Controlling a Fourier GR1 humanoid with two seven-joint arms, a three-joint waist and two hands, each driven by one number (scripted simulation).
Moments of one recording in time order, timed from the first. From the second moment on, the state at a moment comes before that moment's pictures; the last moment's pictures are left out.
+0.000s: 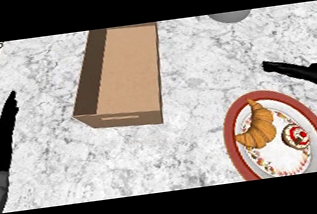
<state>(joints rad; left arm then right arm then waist) -0.14 0.57 -0.15 -1.29 0.08 0.32 0.03 -0.32 -0.81 0.23 -1.44 -0.14 0.66 -0.56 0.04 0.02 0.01</state>
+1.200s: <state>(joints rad) -0.15 0.56 -0.13 -1.28 0.05 0.30 0.05 -0.56 -0.90 0.73 -1.10 0.67 0.24 -0.99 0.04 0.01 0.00</state>
